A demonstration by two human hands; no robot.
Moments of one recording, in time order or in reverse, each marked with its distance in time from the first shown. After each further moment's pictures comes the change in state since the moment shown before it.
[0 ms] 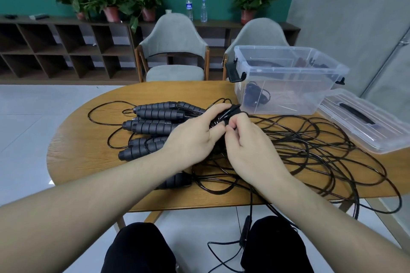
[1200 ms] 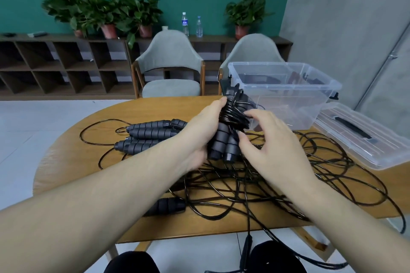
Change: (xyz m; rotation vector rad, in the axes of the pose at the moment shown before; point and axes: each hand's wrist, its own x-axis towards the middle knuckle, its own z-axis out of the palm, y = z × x) left_hand 0.047 0.055 -0.012 -1.064 -0.037 -0.543; right_hand 0.023 0.029 -0.043 -0.154 0.141 -0.069
